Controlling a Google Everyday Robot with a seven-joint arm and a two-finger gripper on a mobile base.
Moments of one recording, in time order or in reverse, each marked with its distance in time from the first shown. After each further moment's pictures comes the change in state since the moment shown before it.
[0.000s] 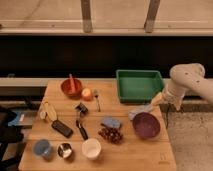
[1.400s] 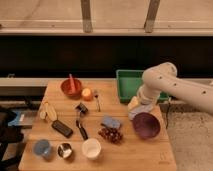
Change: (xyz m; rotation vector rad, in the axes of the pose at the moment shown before) arm 0.059 0.154 -0.022 -0.041 -0.060 -0.534
